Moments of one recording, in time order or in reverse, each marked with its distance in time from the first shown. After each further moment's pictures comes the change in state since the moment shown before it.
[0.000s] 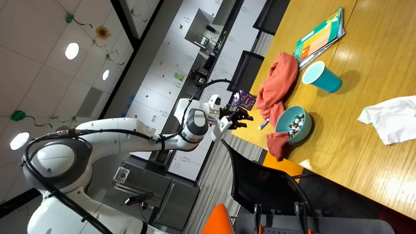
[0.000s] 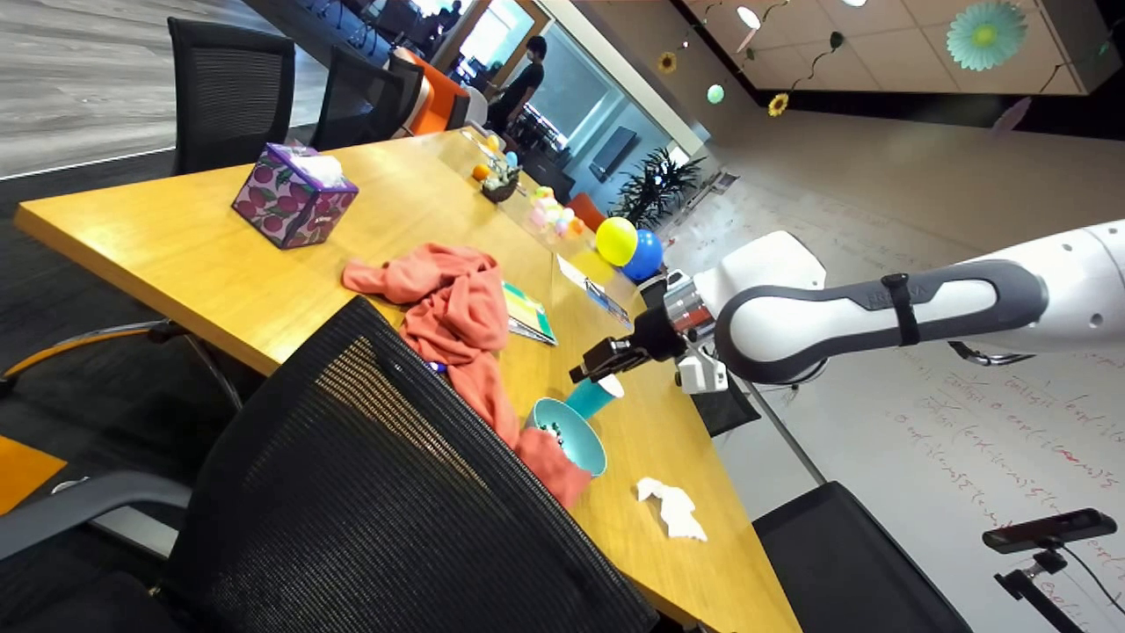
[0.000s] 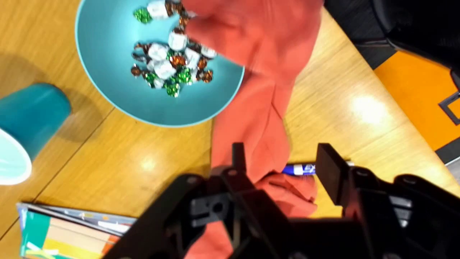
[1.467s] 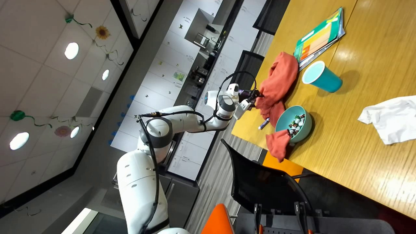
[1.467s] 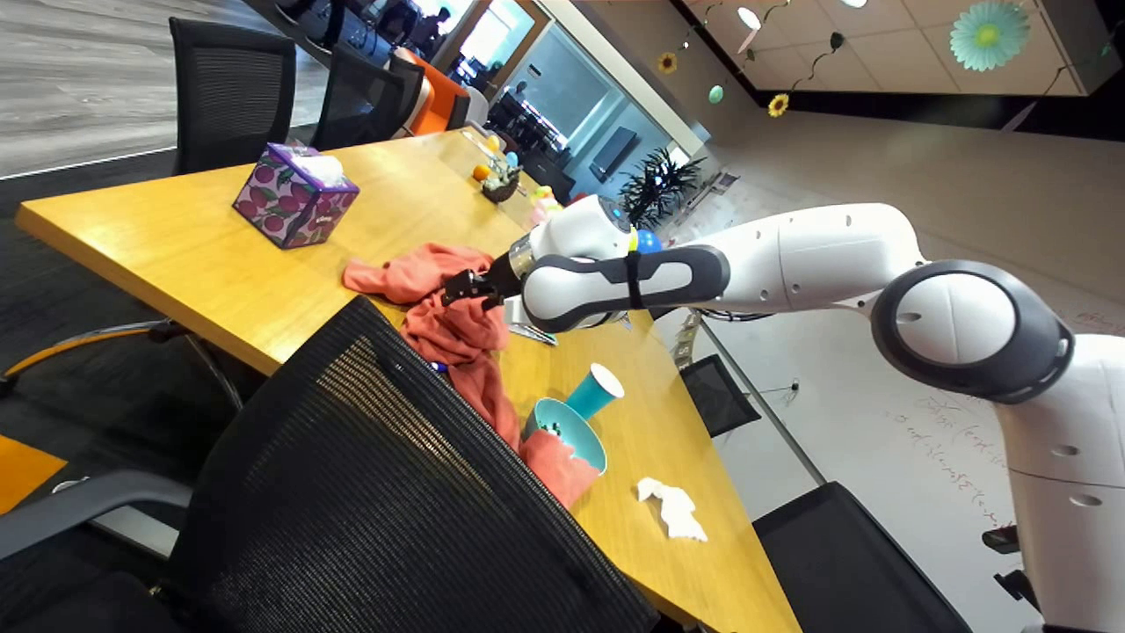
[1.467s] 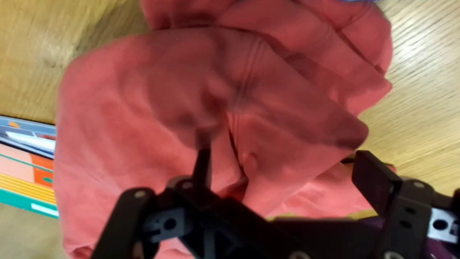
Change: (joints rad) arm 0.224 0.786 -0.166 0.914 -0.056 0.021 0.223
